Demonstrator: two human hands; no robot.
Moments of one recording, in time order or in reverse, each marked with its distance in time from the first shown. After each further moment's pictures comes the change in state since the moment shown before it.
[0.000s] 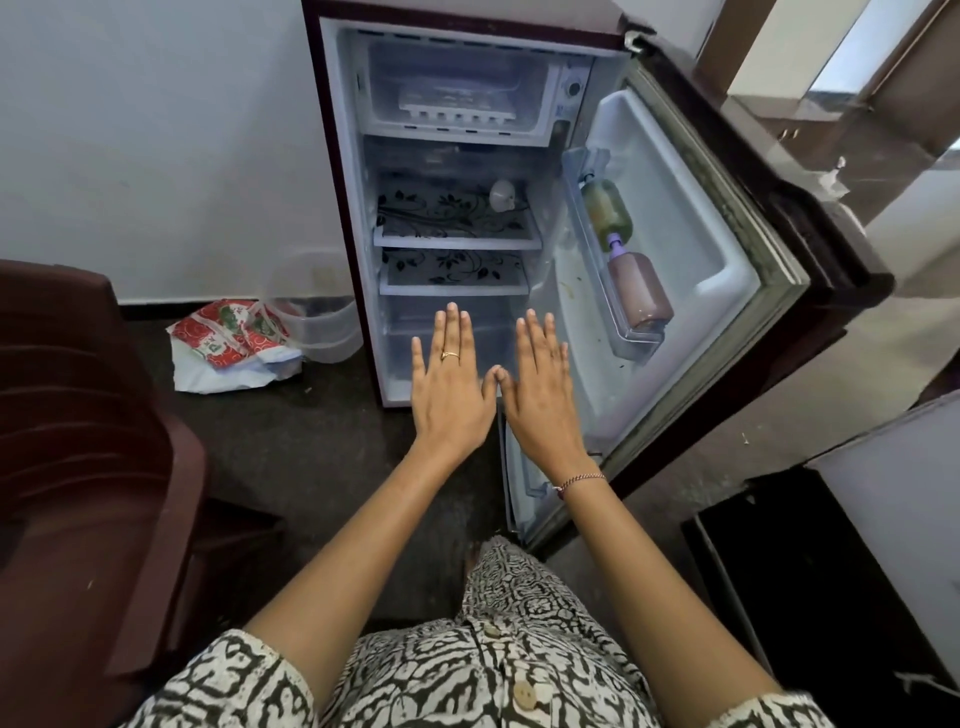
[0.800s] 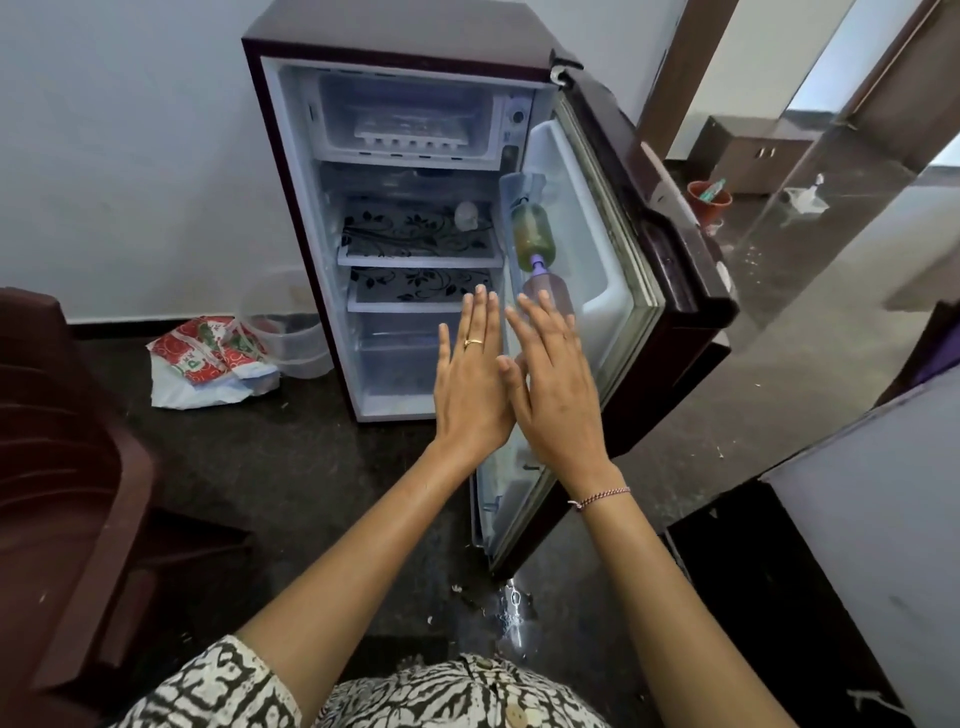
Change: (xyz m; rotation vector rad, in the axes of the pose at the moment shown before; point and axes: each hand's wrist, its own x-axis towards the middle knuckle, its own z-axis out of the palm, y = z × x) left_hand 0.005 0.128 -0.026 -0.253 0.094 0.129; right_hand -0.007 0.050 -0.126 0.075 0.225 -0.201
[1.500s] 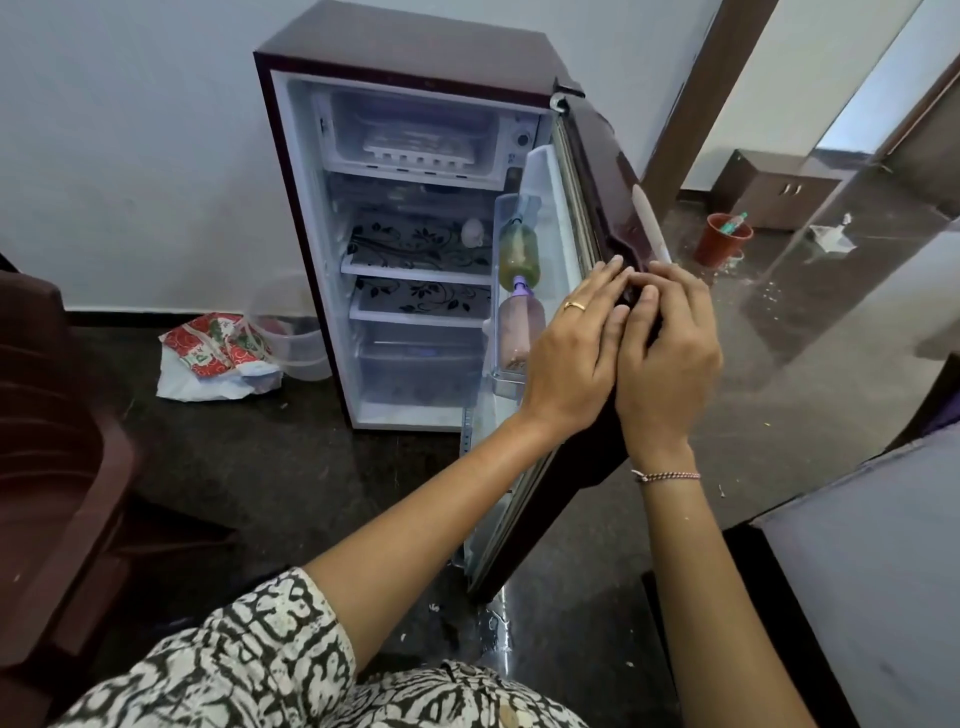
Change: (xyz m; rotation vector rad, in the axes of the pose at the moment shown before) left_hand 0.055 0.123 0.016 -0.601 0.279 0.246; right_hand 0.038 0.069 -0.082 0.043 0.536 0.218
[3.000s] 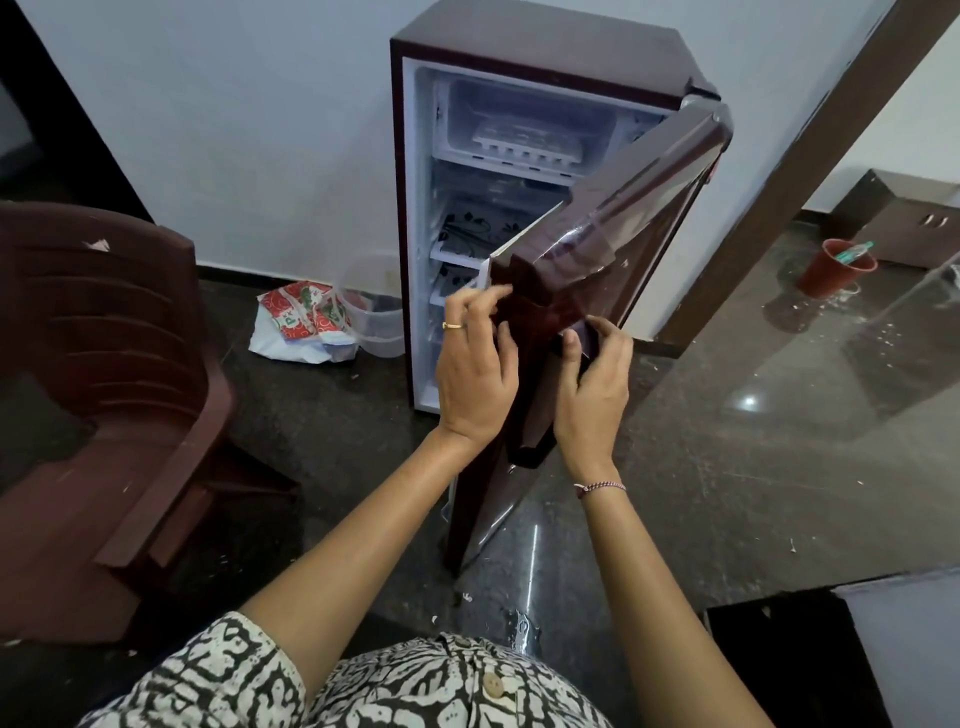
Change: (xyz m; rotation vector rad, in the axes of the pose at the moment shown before) left_hand -0.045 -0.078 -0.121 0.466 0.471 -0.030; right_hand -0.079 -0.044 0.101 0.351 -0.366 0.249
